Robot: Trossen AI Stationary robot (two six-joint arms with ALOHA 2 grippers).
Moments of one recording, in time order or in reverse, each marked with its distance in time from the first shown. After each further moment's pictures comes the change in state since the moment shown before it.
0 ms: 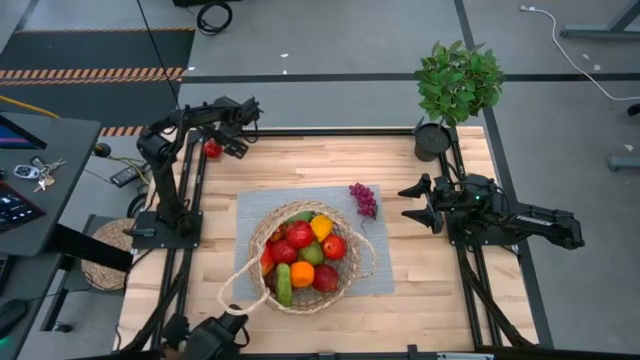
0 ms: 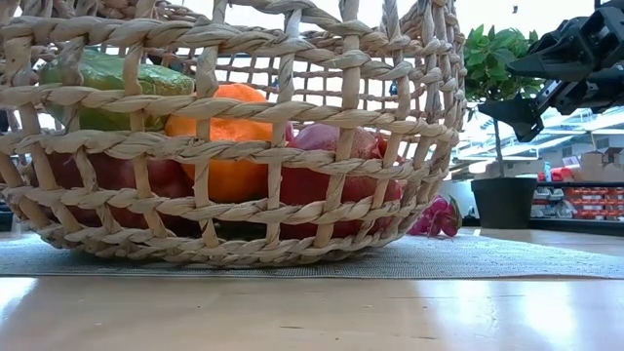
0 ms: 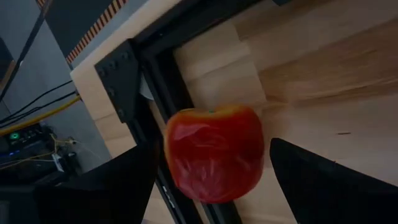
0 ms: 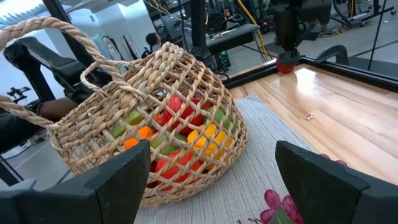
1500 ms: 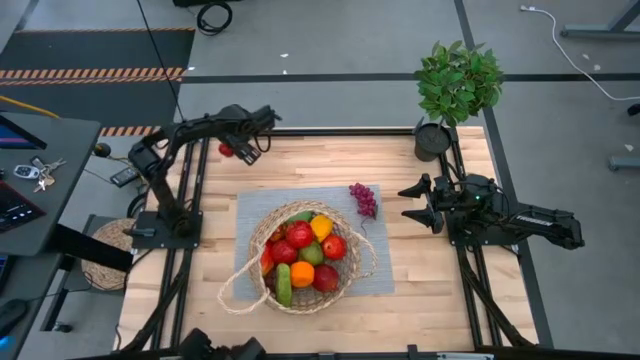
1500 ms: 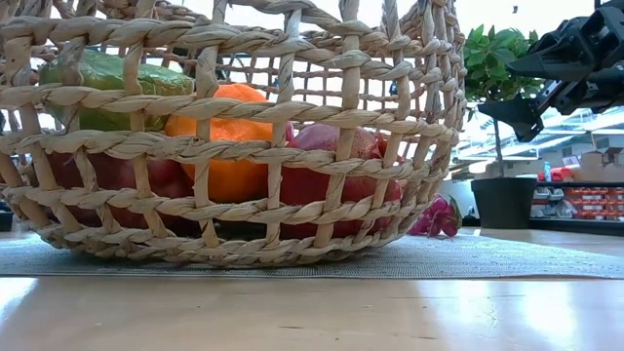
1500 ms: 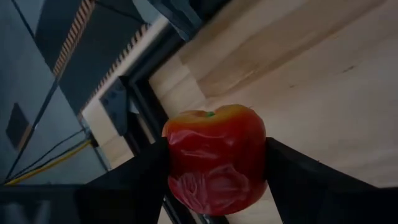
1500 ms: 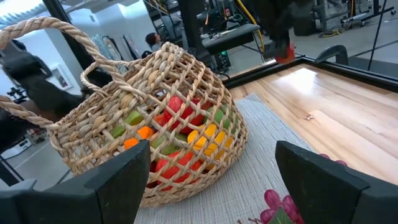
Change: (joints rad) left arm -0.226 -0.140 -0.002 -0.030 0.011 0.013; right arm 0.000 0.000 0.000 0.000 0.000 0.000
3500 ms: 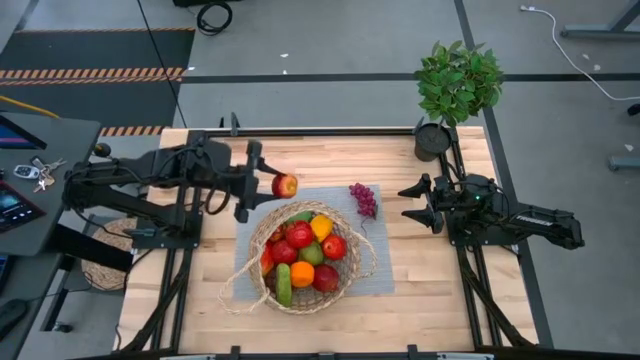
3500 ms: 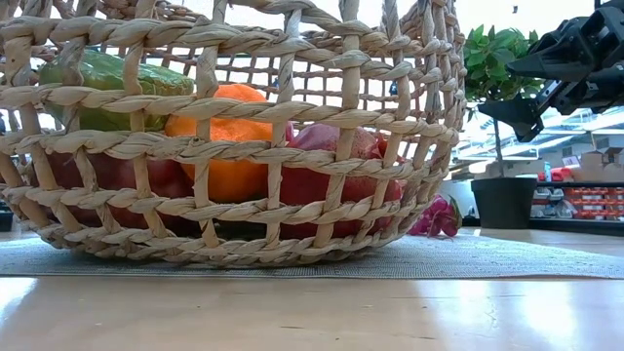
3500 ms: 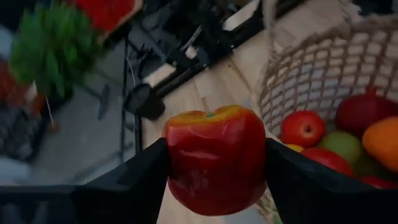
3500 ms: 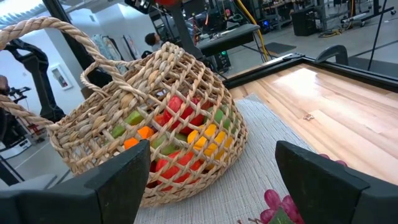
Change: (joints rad) left arm -0.749 -0.683 0.002 0.501 0.505 0.782; right arm 0.000 0.000 0.000 0.000 0.000 0.000
